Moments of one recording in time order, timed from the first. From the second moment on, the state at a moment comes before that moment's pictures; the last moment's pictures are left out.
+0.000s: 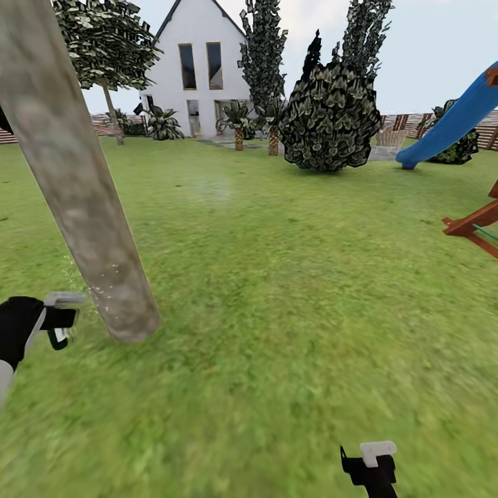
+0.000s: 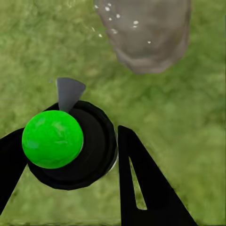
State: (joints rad) left arm -0.96 0.47 0.12 -0.67 -0.19 0.75 -0.22; right arm -0.48 -0.08 -0.16 -0.04 0.31 -0.52 -0.16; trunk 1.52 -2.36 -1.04
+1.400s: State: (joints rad) left arm -0.92 0.43 0.13 -0.60 -0.20 0.73 -0.20; right arm -0.48 -0.08 -0.16 -0.04 0.31 -0.52 -0.16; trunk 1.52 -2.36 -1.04
